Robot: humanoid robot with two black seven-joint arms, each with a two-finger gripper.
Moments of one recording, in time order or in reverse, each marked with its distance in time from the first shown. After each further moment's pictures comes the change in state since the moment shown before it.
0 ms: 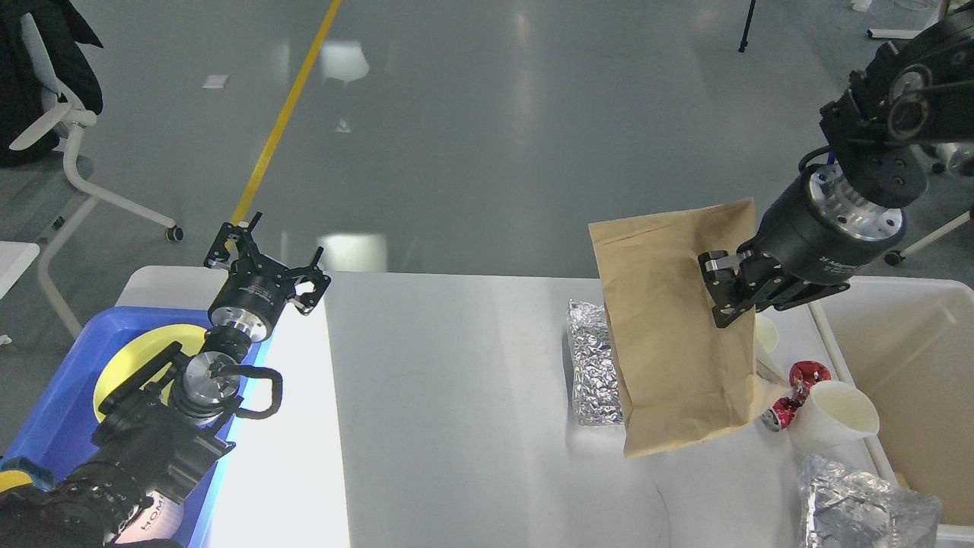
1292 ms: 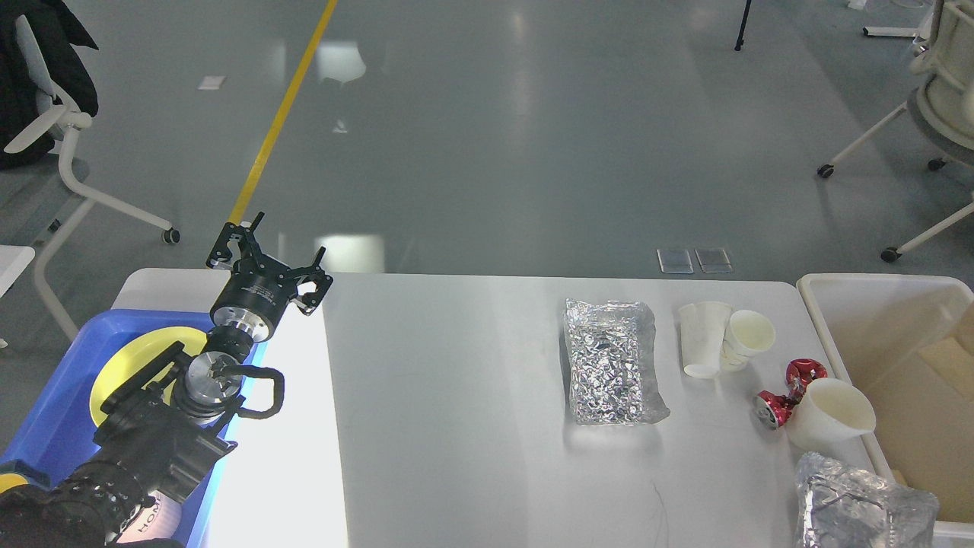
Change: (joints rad) left arm -0.002 -0.003 0.003 0.000 0.000 0.000 0.000; right arm -1.641 -0.162 0.092 -1.448 0.445 -0.881 -0.015
